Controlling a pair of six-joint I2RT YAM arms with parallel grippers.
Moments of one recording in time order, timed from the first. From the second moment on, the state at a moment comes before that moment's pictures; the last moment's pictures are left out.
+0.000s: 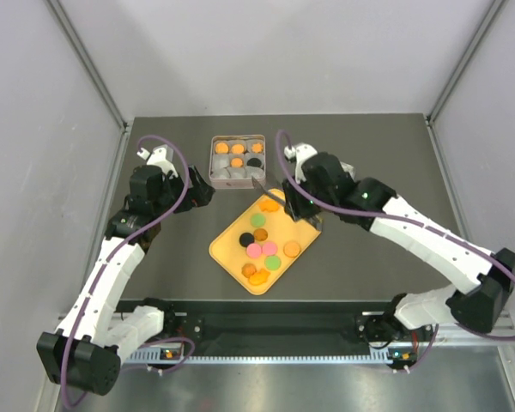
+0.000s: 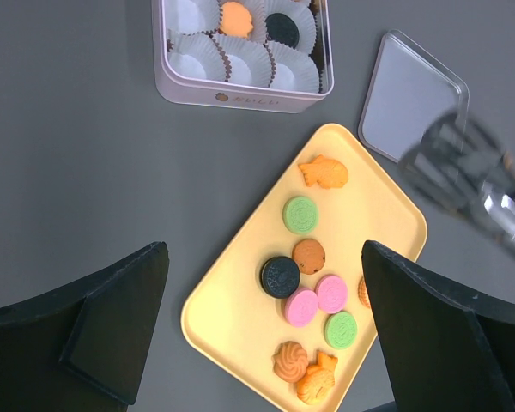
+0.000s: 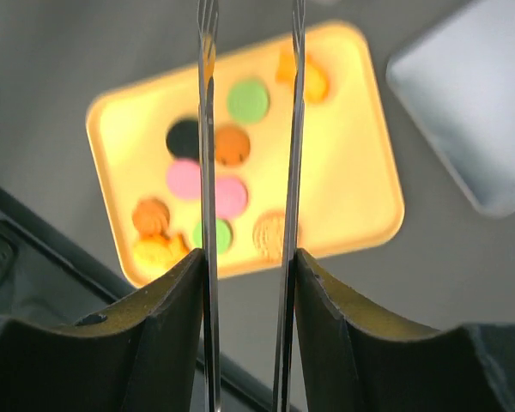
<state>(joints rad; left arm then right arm) -0.20 0.97 0.92 -0.45 0.13 -0.45 0.84 1.34 1.35 -0.70 0.11 0.27</state>
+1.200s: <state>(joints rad) -0.20 0.97 0.92 -0.45 0.13 -0.45 0.97 1.22 1.07 -0.99 0.11 0.35</state>
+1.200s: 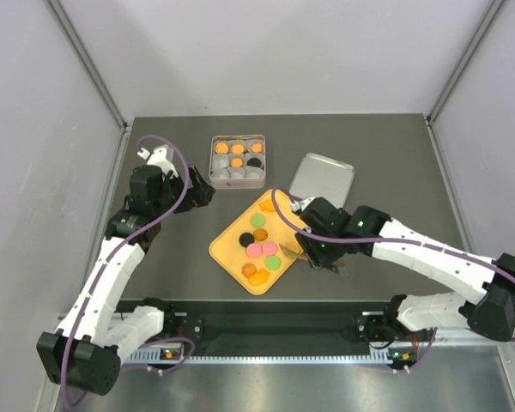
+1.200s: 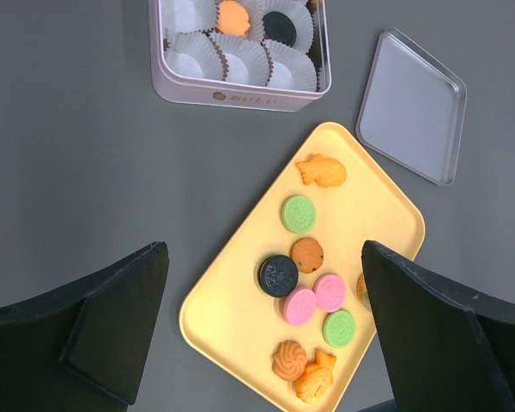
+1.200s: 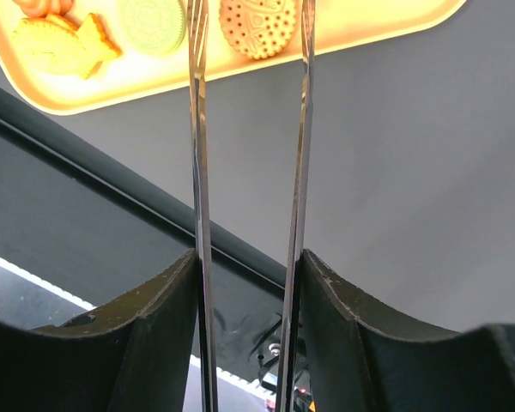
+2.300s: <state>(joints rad) -0.20 0.97 0.92 -0.45 0.13 -0.46 0.95 1.40 1.39 -1.01 0.18 0.32</state>
